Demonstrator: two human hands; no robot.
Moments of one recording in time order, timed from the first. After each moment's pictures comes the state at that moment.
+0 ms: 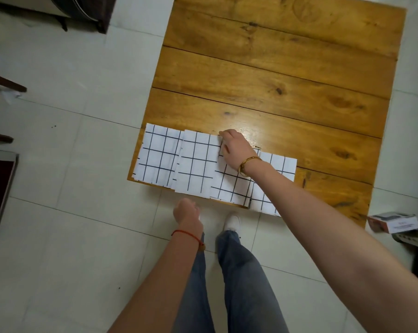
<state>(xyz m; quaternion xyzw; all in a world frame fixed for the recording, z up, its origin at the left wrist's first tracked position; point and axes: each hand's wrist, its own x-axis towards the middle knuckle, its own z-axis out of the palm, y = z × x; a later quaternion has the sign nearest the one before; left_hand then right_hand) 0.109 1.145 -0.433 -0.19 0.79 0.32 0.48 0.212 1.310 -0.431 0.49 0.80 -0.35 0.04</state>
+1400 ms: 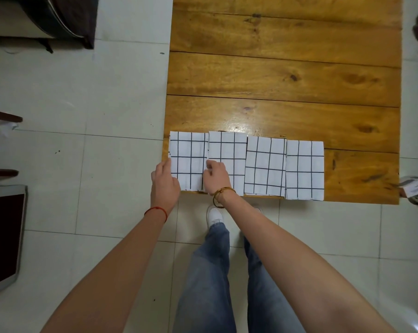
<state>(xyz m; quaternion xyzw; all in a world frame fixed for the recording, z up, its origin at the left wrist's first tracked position) -0.074 1.174 -0.447 0.51 0.79 0.06 0.32 0.068 1.211 -0.427 0.68 0.47 -0.55 -0.06</state>
